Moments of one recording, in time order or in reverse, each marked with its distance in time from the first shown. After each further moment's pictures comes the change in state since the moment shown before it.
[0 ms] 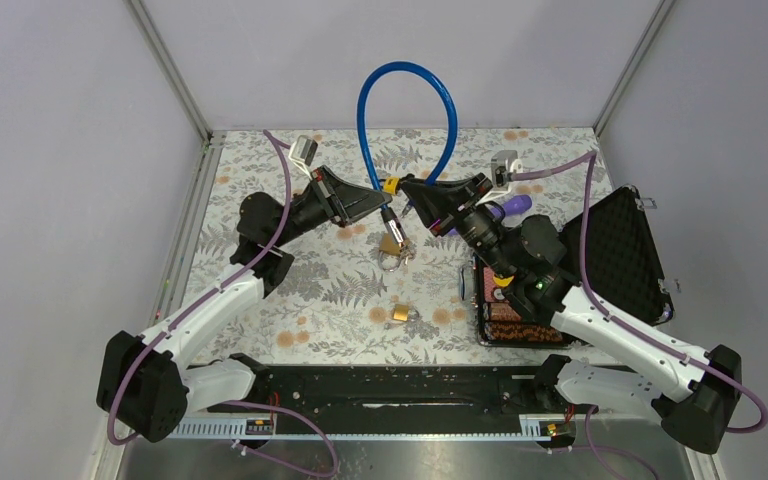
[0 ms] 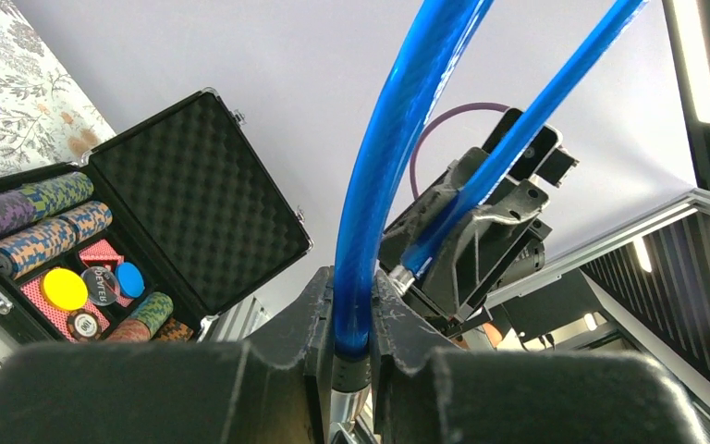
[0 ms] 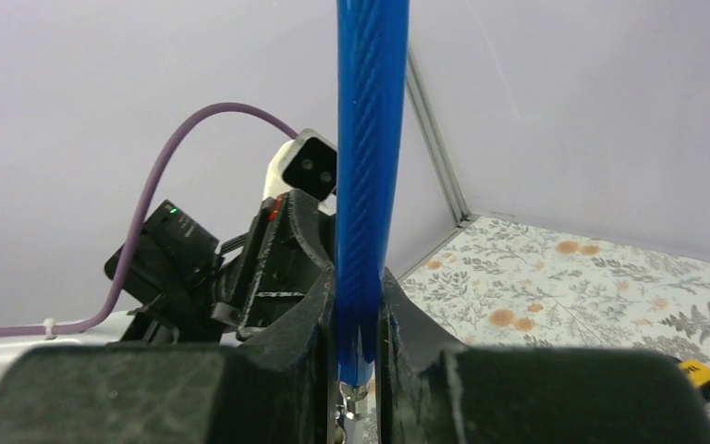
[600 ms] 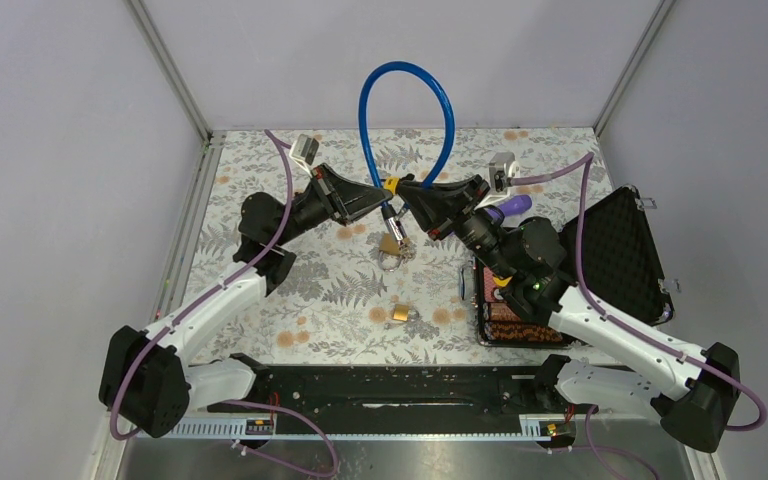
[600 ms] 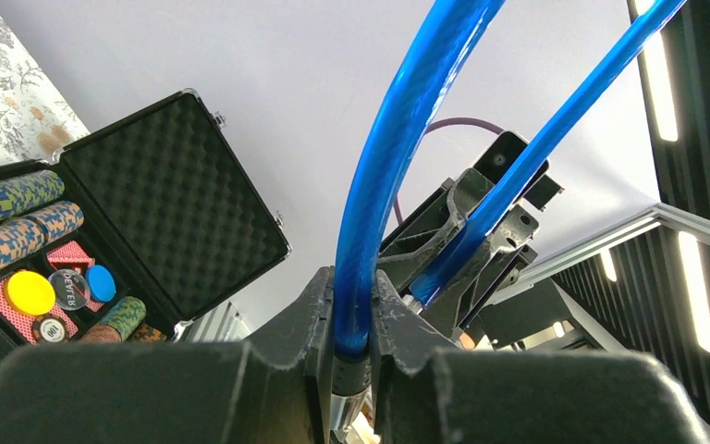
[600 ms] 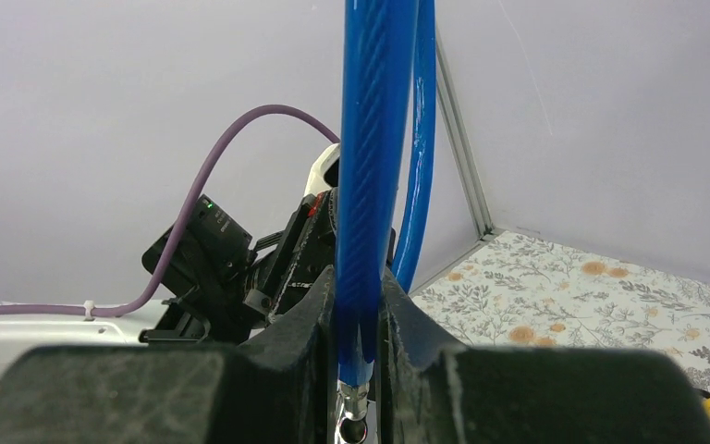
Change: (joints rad) left arm 0.000 0.021 0.000 0.049 -0.007 -0.073; right arm 0.006 0.010 -0.013 0.073 -0.086 -0.009
